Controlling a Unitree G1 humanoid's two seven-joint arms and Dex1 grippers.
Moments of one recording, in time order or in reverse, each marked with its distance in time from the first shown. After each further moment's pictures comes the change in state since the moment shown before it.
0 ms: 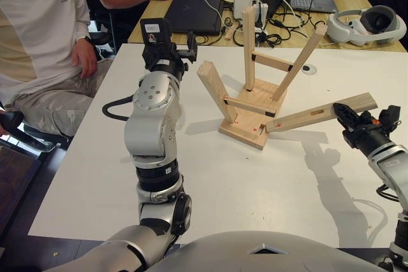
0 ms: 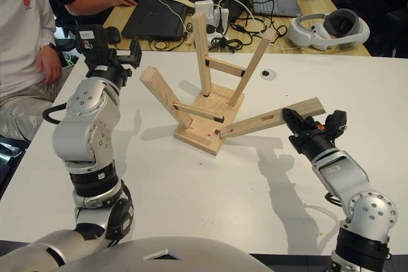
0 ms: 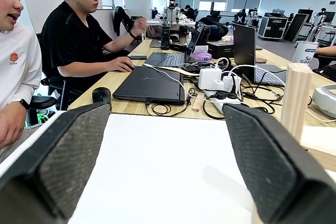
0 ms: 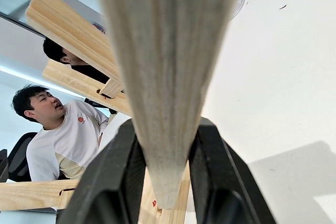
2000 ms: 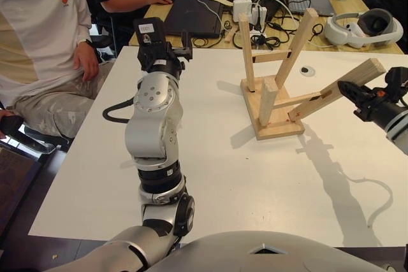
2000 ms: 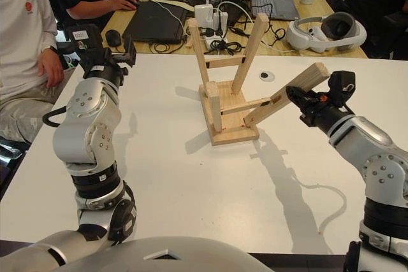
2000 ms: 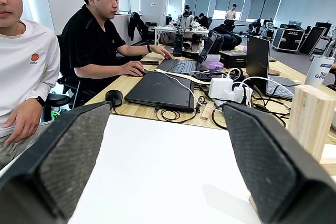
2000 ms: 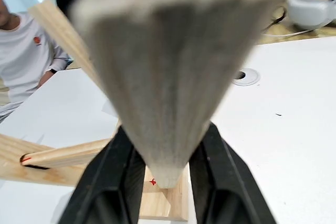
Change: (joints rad) left arm 0.005 -0.027 0.007 -0.024 0.000 -0.004 0.089; right arm -0.200 -0.288 0.124 0.060 -0.558 0.113 0.438
